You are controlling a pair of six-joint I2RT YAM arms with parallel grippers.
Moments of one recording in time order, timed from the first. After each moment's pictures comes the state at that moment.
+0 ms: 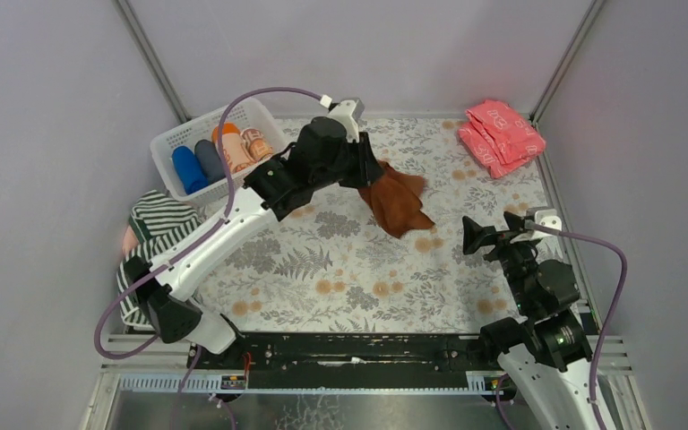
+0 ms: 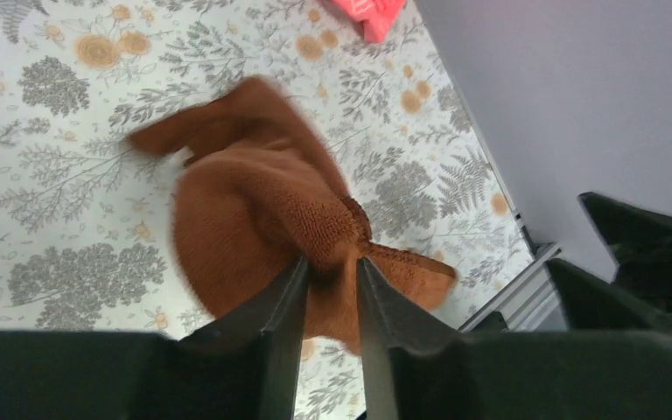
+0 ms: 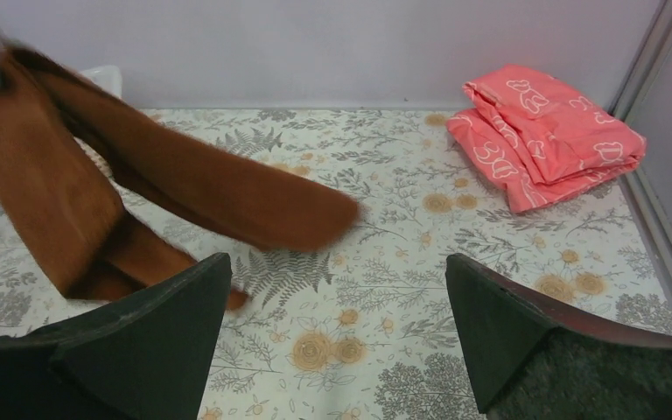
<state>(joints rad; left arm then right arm) -0.75 1.51 1.64 -0.55 0.00 -0.57 0.35 0.19 0.54 -0.30 0.17 0.11</state>
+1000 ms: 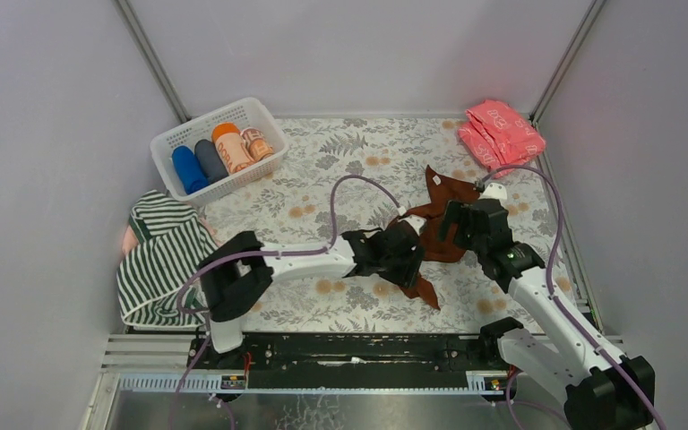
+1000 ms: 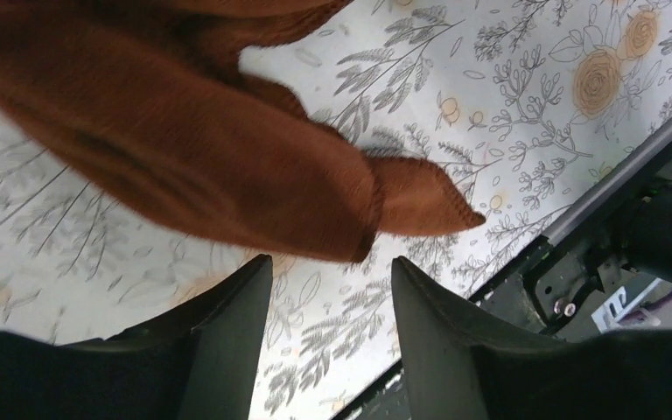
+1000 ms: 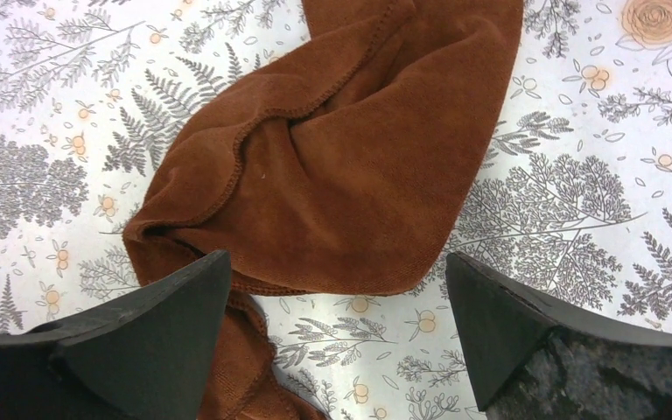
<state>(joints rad) -1.09 1.81 1.21 -0.30 0.01 -0.63 0.35 0.90 0.63 -0.42 0.24 0.43</state>
